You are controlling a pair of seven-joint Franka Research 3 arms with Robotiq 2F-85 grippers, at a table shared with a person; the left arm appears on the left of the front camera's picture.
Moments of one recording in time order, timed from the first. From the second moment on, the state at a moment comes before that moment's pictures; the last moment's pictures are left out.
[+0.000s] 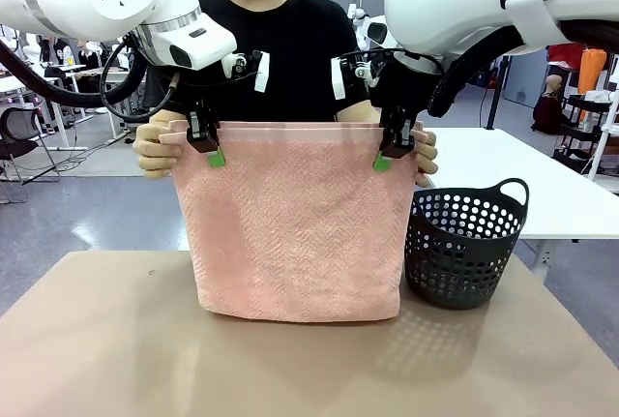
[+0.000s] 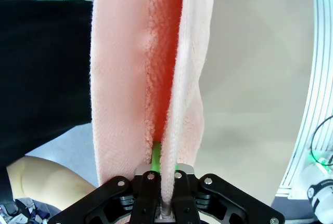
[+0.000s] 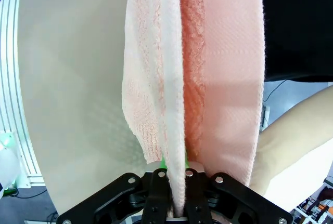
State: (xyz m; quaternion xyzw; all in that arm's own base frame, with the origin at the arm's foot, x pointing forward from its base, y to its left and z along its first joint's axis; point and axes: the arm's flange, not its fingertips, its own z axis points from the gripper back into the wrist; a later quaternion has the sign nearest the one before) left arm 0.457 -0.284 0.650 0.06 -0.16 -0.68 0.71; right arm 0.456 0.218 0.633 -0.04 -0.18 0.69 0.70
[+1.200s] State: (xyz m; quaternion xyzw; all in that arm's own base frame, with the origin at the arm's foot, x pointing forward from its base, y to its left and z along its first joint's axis) left arm 0.457 -0.284 0.660 0.08 -0.17 -0.68 0.71; right arm 0.455 0.214 0.637 -0.04 -0.19 0.69 0.70
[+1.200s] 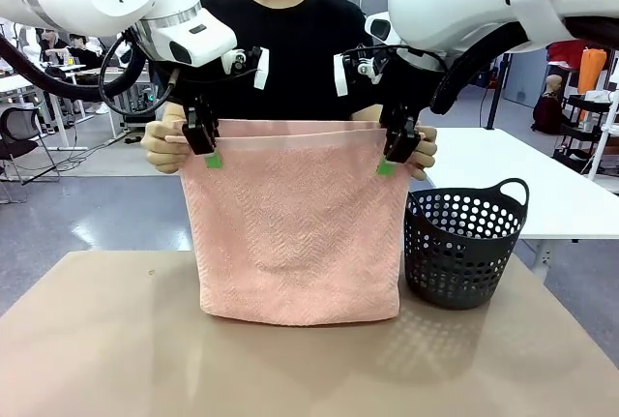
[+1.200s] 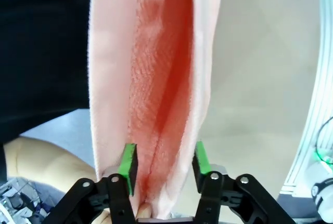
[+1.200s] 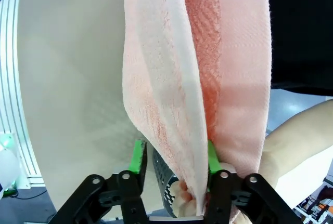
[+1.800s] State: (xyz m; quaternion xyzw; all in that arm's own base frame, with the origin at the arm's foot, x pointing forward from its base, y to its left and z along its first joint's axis) left arm 0.426 -0.279 0.718 0.12 -0.21 -0.66 0.71; right arm 0.420 0.202 0.708 -0.08 -0.27 0.68 0.68
